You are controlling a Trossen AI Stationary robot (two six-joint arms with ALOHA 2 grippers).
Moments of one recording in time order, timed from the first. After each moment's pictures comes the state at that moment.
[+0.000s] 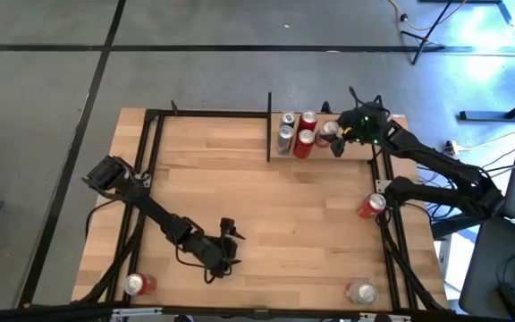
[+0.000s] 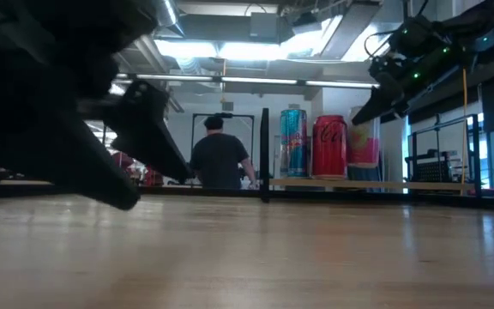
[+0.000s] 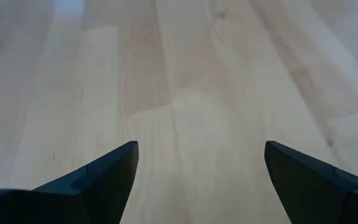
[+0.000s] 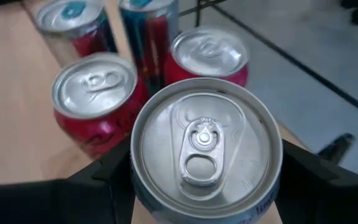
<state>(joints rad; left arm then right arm) -0.58 1.81 0.81 0.22 -0.45 -0.17 -0.83 0.97 0.61 -0.22 -0.26 -0.17</state>
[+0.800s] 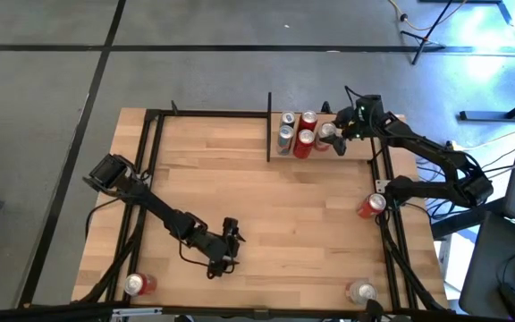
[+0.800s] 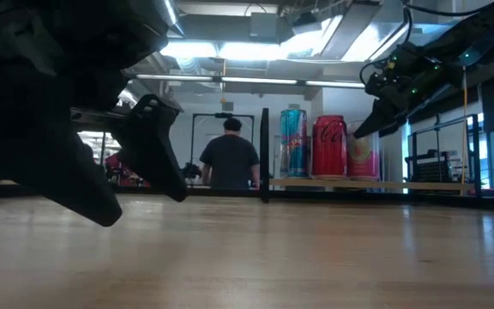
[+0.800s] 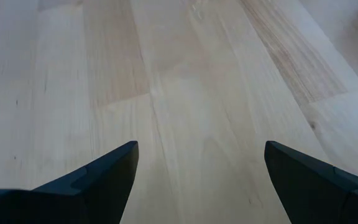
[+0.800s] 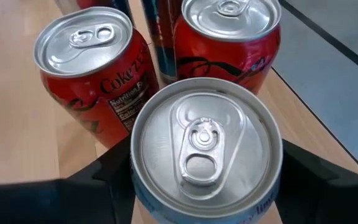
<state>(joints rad) -0.52 1.81 0.81 0.20 -0.28 -0.15 -0.98 1.14 0.64 -0.24 -0.53 -0.37</state>
